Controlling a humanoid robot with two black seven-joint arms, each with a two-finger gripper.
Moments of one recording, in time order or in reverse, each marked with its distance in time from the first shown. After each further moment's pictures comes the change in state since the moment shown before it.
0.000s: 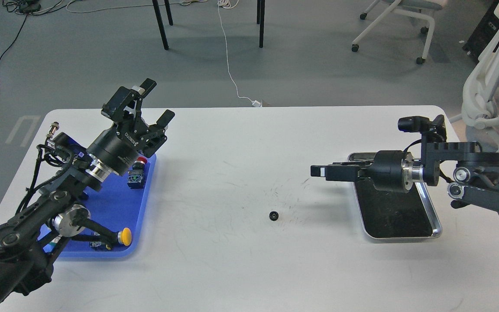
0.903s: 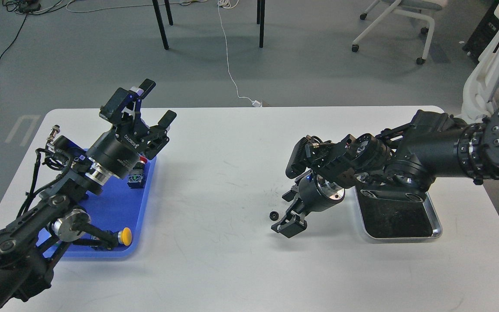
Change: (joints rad) left arm 0.029 0.008 -0.002 -0.072 -0.002 0.006 0.000; right arm 0.203 0.578 -0.478 -0.224 -0.161 -0.082 0.000
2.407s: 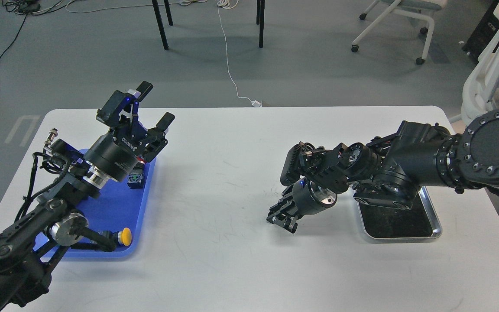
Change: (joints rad) left arm 0.027 0.006 -0.014 -0.024 -0.001 0.000 0.000; right arm -0.032 0.055 -0.036 -0.071 0.003 -0.054 0.001
